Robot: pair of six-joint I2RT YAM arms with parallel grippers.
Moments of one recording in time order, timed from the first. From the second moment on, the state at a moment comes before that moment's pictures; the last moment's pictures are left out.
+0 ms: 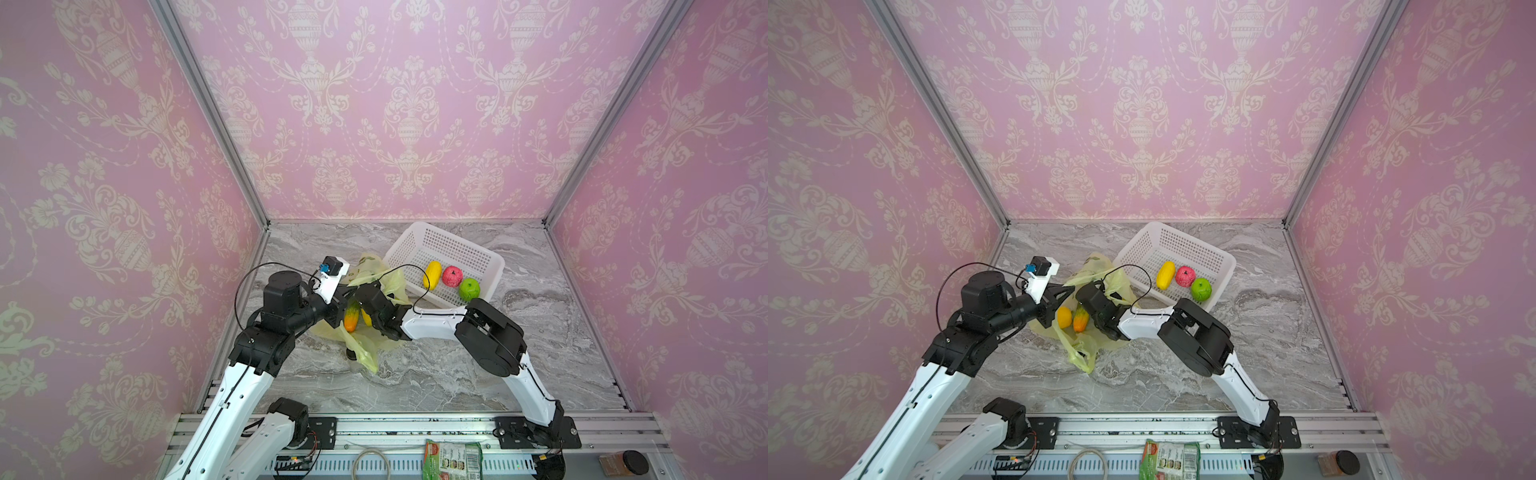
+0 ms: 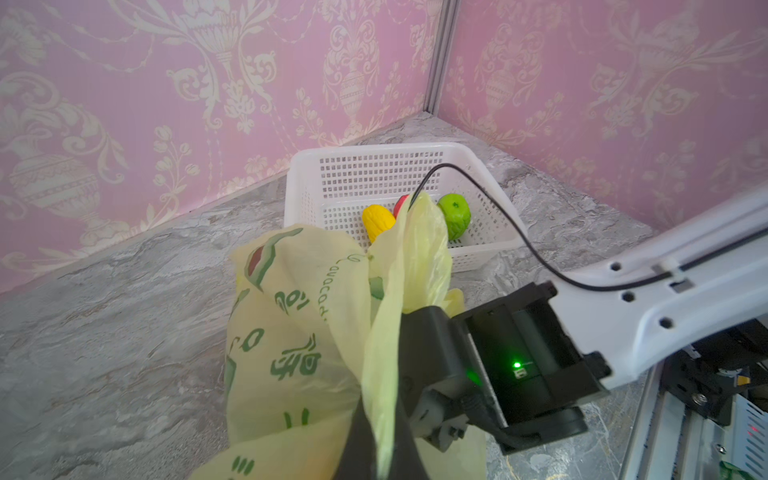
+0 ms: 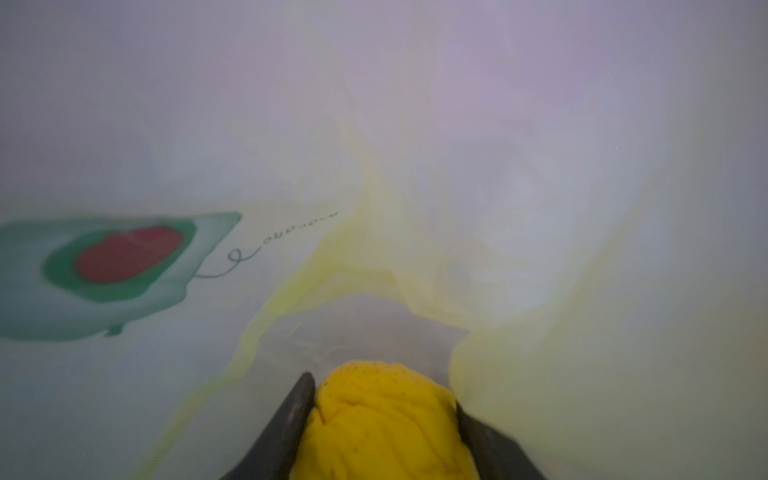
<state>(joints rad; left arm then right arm) -0.27 0.81 0.88 -0.50 0.44 0.12 0.97 2.21 1.44 0.31 0.74 0.41</state>
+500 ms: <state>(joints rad) -0.27 0.83 0.88 -0.53 0.31 0.12 0.99 1.90 1.04 0.58 0.48 0.39</state>
